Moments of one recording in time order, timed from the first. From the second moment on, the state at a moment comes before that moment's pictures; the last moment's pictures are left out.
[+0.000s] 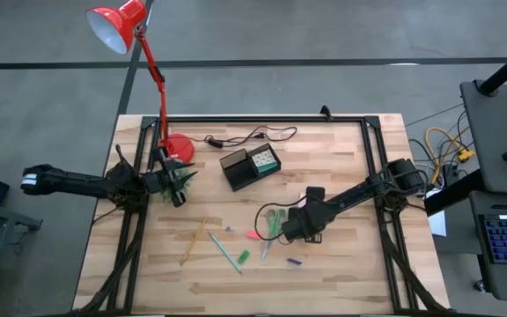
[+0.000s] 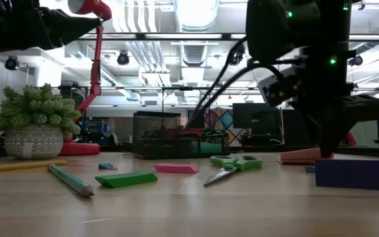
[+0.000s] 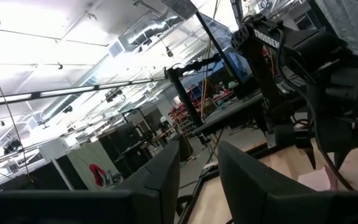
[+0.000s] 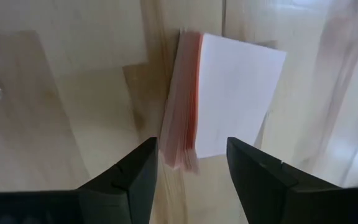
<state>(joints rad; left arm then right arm) -0.03 0.48 0.06 0.70 -0.24 0.64 0.32 1.90 1.19 -1.11 0.31 0.46</state>
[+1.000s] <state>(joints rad) -0.03 0.48 0.06 0.70 -0.24 0.64 0.30 1.90 1.14 -1.08 0.26 0.39</state>
